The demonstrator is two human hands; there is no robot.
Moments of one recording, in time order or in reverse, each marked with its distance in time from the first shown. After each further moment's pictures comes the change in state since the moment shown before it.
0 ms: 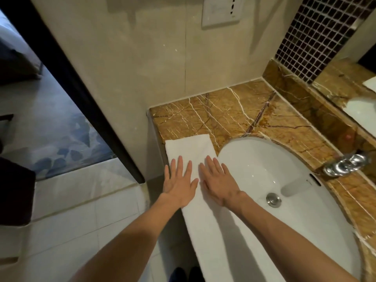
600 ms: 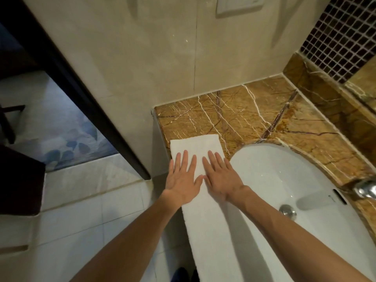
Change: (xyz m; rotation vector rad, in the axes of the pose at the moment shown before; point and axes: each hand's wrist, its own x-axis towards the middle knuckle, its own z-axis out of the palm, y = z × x) left_hand 0.052 -0.015 -0.002 0.004 0.061 -0.004; right_hand 0.068 0.020 0.005 -0.031 -0.010 -0.054
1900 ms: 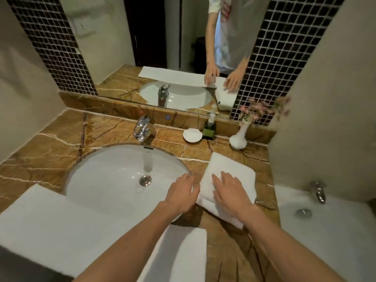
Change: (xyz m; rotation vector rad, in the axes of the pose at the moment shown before) left_hand -0.232 0.340 0.013 -0.114 -0.211 1.015; right_hand -0.493 0.042 0.091 0.325 0.140 1.130
